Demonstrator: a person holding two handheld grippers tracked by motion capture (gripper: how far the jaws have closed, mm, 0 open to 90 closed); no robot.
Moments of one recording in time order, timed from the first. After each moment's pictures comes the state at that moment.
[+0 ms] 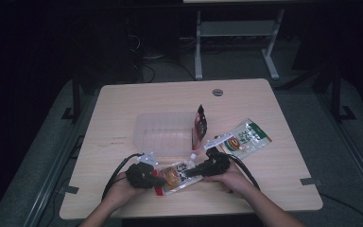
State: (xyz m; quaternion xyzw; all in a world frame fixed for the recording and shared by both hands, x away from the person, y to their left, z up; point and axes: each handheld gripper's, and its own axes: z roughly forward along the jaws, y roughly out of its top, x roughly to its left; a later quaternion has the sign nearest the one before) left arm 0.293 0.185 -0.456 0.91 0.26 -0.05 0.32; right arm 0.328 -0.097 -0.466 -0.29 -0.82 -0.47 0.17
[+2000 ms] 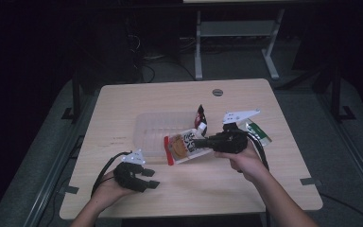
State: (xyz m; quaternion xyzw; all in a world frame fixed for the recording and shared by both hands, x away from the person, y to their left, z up) left arm 0.288 0.214 -0.441 0.89 0.26 -0.02 0.37; right arm 0.331 -0.128 -0.355 -0.26 -0.79 -0.56 0.05
